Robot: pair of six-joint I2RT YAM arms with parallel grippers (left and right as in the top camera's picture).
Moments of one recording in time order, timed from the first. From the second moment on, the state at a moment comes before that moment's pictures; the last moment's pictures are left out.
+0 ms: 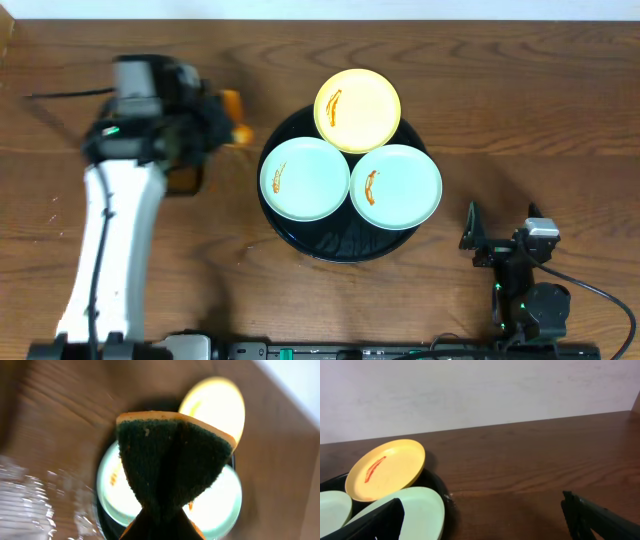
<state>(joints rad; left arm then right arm) -0.03 1.47 1.38 -0.93 0.36 -0.53 0.04 0.02 0.01 -0.07 0.04 0.12</state>
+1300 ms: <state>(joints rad) -0.38 1.94 1.36 -0.91 0.15 -0.70 0.04 0.02 0.01 0.20 -0.18 0.35</state>
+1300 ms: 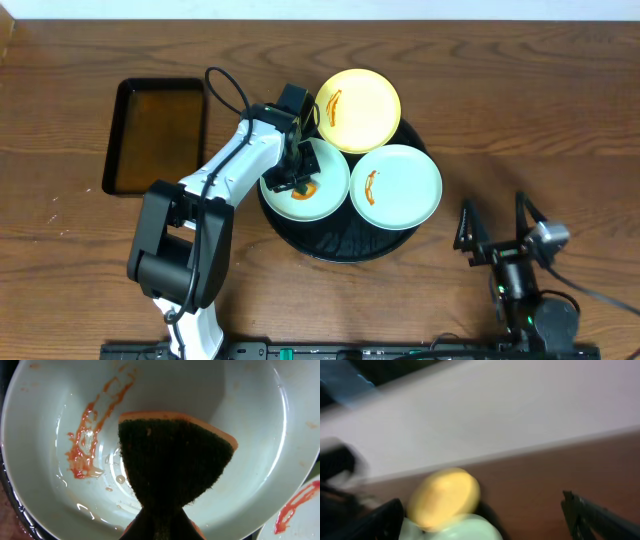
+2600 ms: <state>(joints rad) -0.38 1.94 1.36 -0.91 0.14 -0.70 0.34 1.79 1.50 -0.78 -0.47 0.22</state>
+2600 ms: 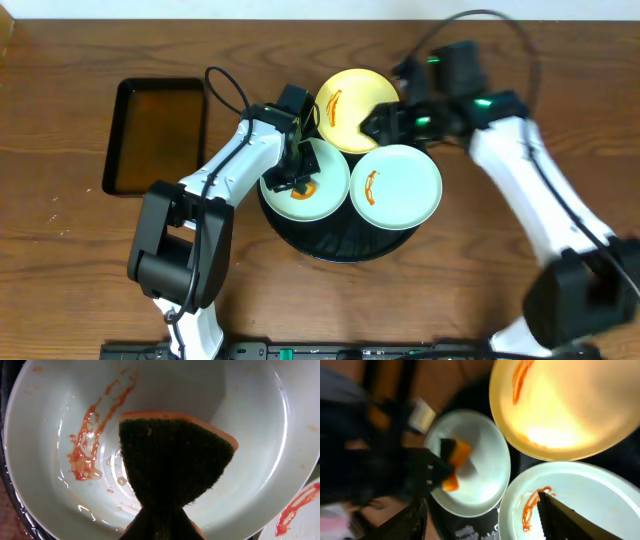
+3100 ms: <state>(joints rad) -0.38 1.94 1.36 -0.90 0.14 -0.70 0.47 2.07 1.62 -0.81 -0.26 0.28</state>
